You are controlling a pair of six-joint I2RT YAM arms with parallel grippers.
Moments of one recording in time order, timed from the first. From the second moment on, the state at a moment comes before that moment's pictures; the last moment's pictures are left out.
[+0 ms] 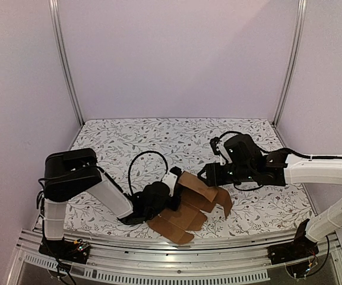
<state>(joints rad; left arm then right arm) -1.13 2.10 0.80 0.88 -0.52 -0.22 0.92 1.39 0.89 -0.21 0.07 0.56</state>
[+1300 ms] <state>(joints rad) -1.17 2.07 0.84 0.76 -0.65 -0.33 0.94 1.46 0.81 -0.08 0.06 0.93</state>
